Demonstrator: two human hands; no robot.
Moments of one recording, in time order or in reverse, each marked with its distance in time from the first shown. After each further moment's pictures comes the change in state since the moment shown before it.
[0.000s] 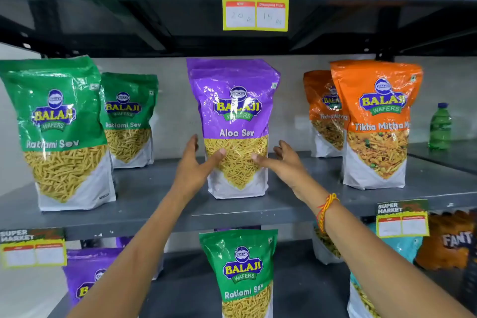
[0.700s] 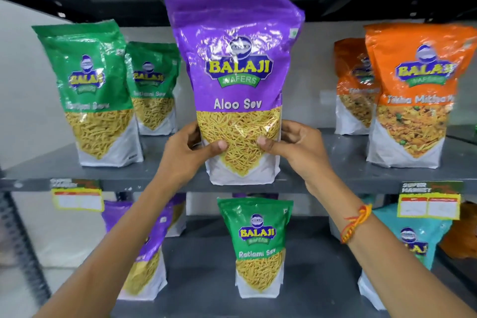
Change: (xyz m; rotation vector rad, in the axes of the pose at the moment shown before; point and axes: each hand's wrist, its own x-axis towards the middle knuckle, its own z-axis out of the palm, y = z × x) left_hand -0.066 0.030 -0.041 -0.049 -0.063 0.092; right_hand -0.075 -0.029 0.012 0.272 -0.156 -0.243
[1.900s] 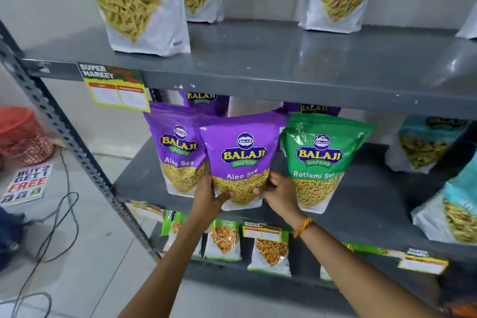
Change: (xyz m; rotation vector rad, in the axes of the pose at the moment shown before) left_hand -0.199 -0.248 -0.029 0.306 0.127 -0.548; right_hand -0.126 0.302 0.106 -0.394 -0.167 0.478
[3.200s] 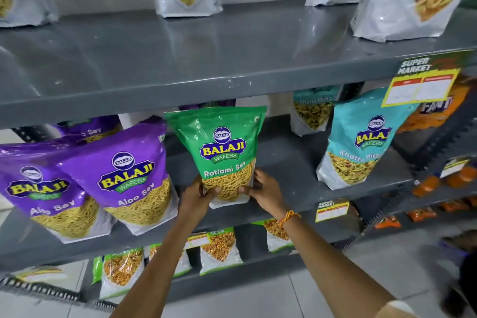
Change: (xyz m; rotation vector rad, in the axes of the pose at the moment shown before) left_hand 0.005 0.056 0.155 -0.033 -0.427 -0.140; right_hand -0.018 0.110 -0.143 0.176 0.149 0.124
